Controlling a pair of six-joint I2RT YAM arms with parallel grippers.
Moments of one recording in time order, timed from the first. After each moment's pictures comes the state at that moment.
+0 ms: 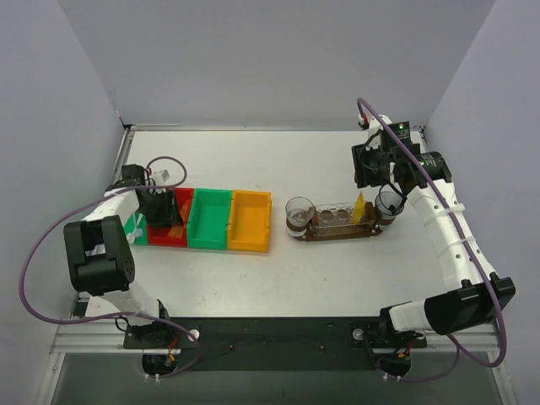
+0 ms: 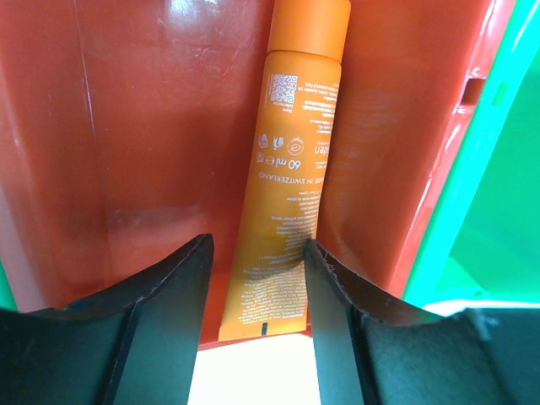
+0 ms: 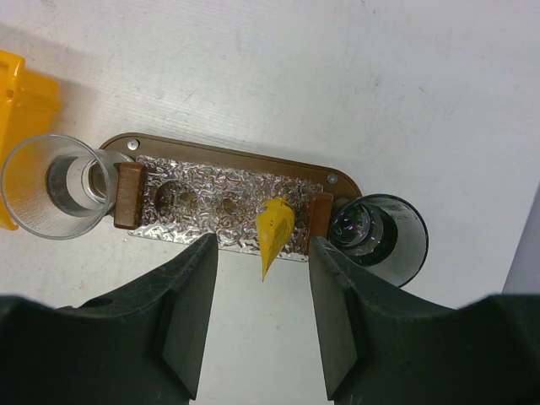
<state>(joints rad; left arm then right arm) 0.17 1.66 1.05 -0.61 0.35 0.00 0.24 1.37 1.50 -0.93 0.03 -0.06</state>
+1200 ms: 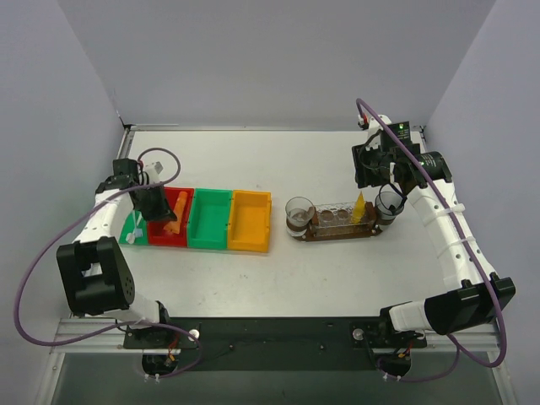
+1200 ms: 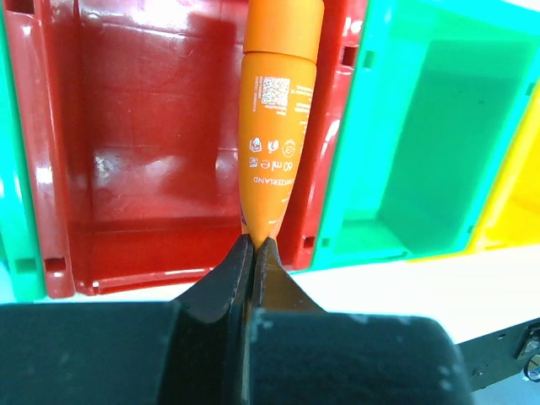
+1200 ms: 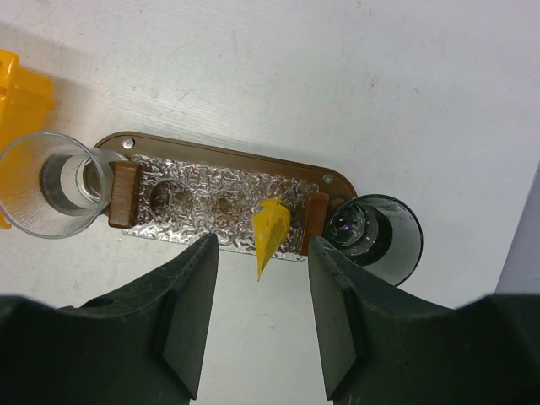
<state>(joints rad) 0.17 1.53 1.09 -0.72 0.37 -0.07 0.24 1.37 1.50 -0.93 0.04 -0.07</state>
